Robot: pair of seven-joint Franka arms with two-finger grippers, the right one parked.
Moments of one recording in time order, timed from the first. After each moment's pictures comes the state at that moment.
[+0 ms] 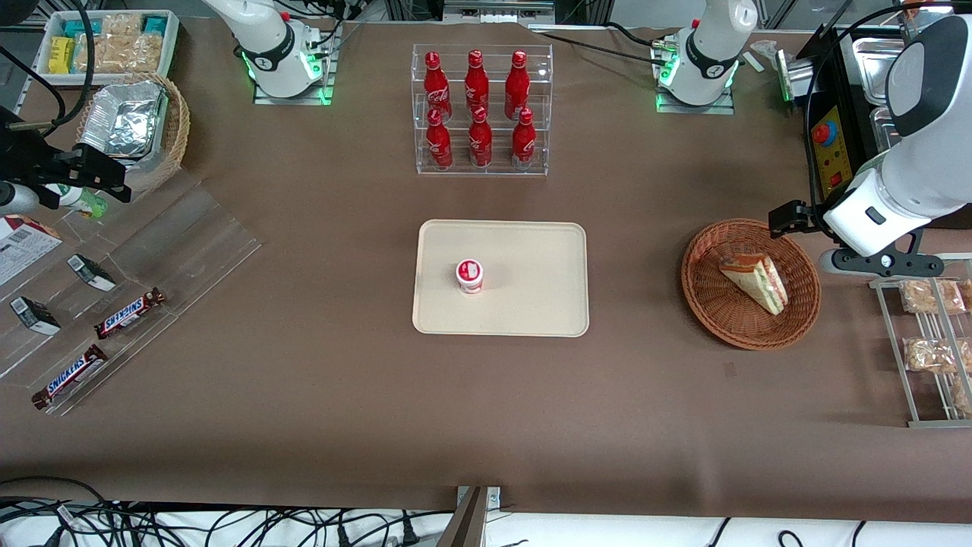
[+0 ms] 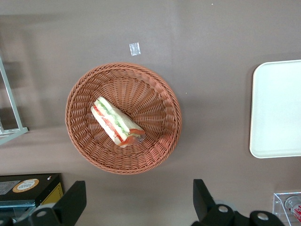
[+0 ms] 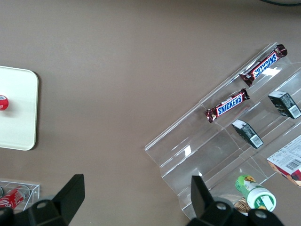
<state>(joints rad) -0.06 0.17 -0.01 -1.58 0.03 1.62 -0.01</state>
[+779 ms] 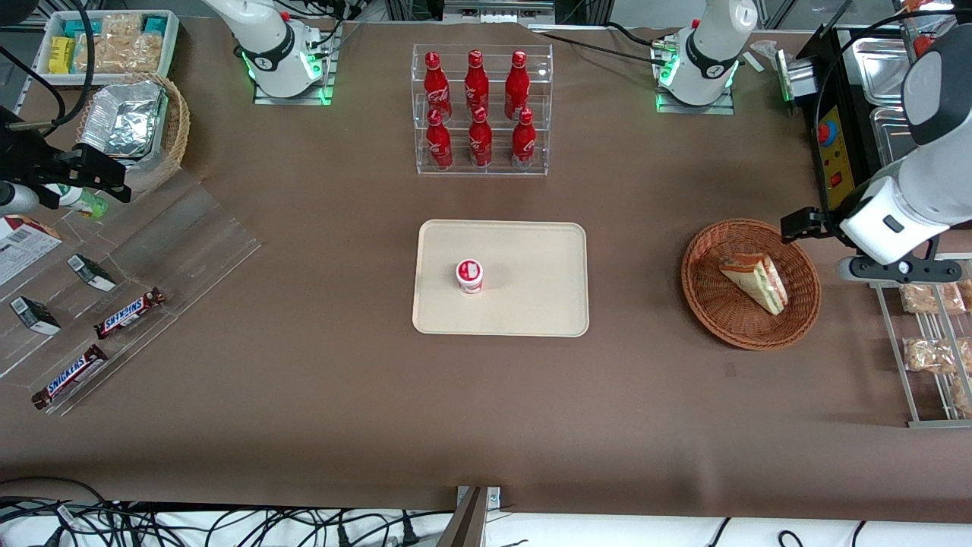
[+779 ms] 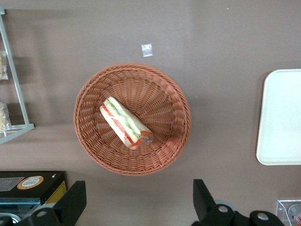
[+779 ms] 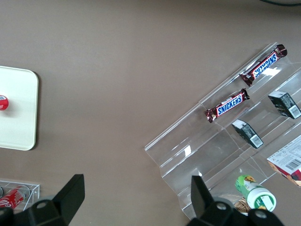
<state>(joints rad) -0.03 0.21 0.00 -1.54 0.03 1.62 -0.02</state>
